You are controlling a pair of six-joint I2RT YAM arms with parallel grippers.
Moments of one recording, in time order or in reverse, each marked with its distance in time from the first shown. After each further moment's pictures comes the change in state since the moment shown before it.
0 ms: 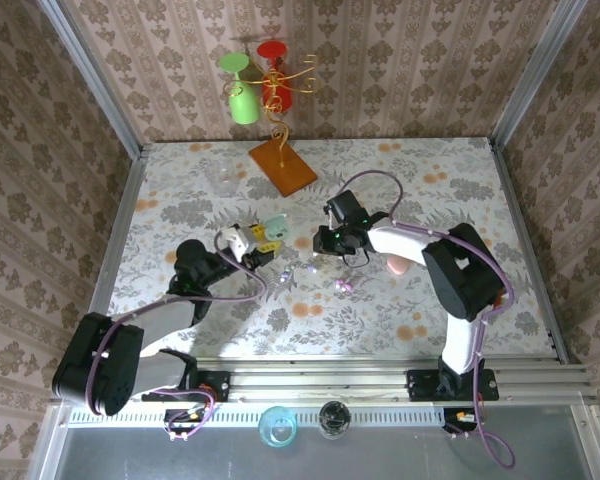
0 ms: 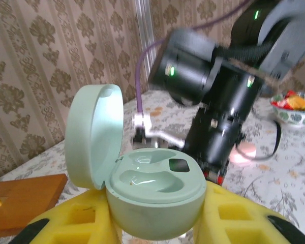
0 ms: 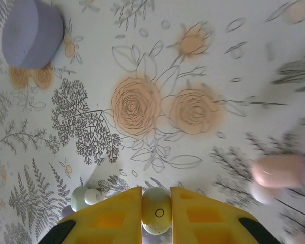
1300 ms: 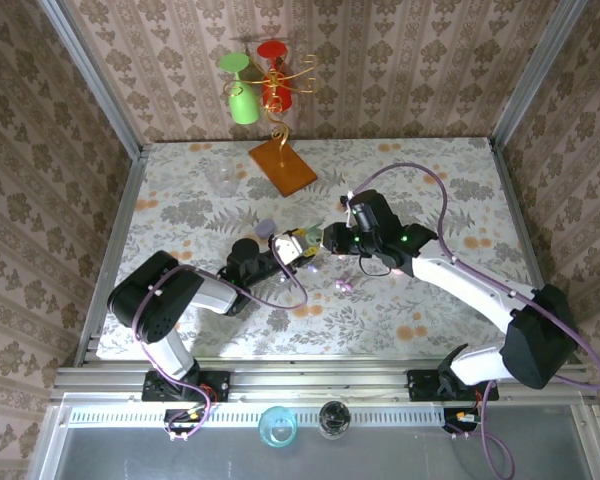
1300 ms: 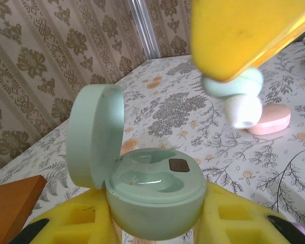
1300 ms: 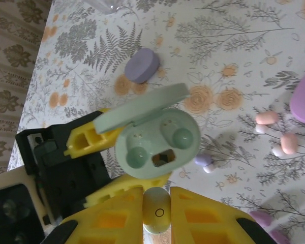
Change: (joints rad) left arm -0.282 0.462 0.151 0.217 -0.315 0.181; right arm 0.098 -0.465 -0.105 -0.109 0.096 0.047
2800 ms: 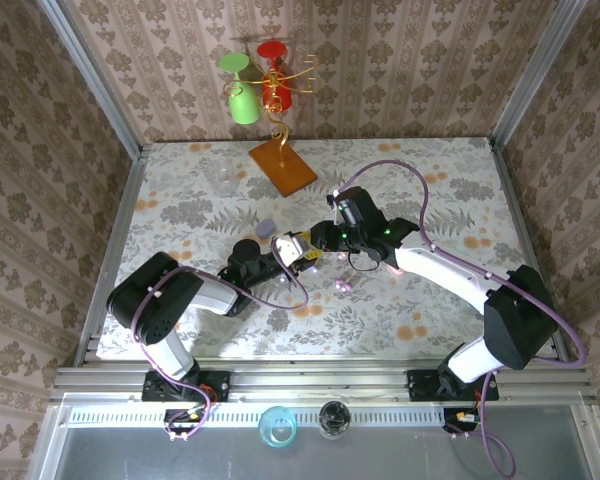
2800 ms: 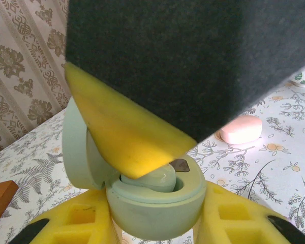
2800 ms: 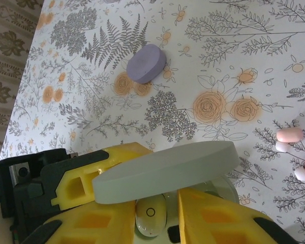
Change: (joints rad) left arm -0.013 -0.011 -0.002 -0.006 0.053 -0.075; right arm 0.010 0.118 0.048 0.044 -0.012 -0.038
